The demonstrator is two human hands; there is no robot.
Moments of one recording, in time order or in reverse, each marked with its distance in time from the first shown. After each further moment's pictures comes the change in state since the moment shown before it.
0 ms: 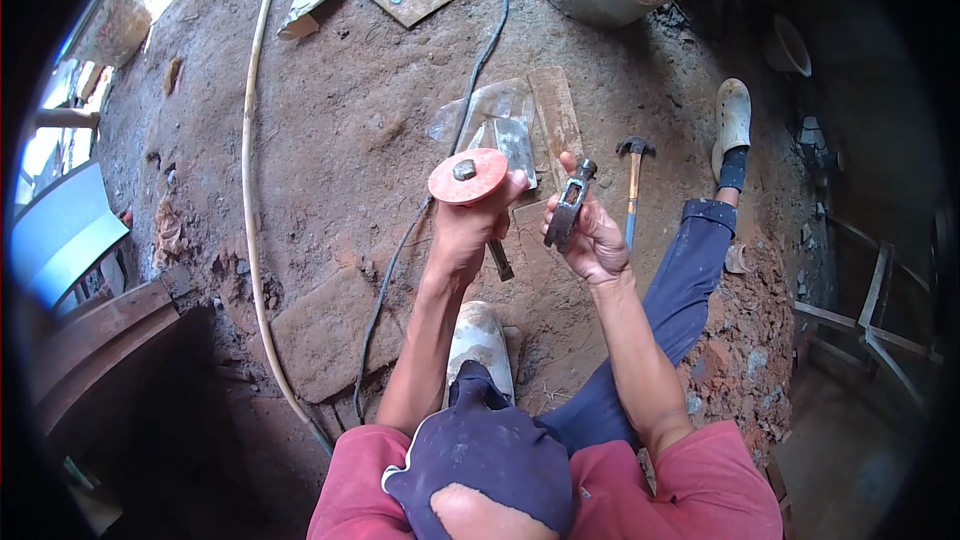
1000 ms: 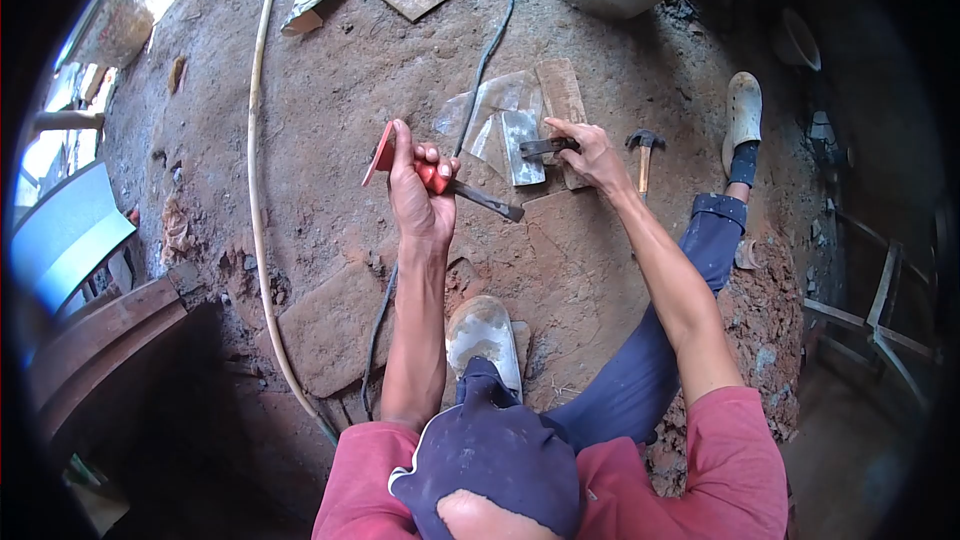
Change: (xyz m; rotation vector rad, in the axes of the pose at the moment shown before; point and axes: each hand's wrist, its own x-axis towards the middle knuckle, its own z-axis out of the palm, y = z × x) left_hand 0.037 0.010 -0.039 -0.561 0.376 0.123; right_hand 0.099 -0.055 -0.079 -1.949 -0.063 -0.305
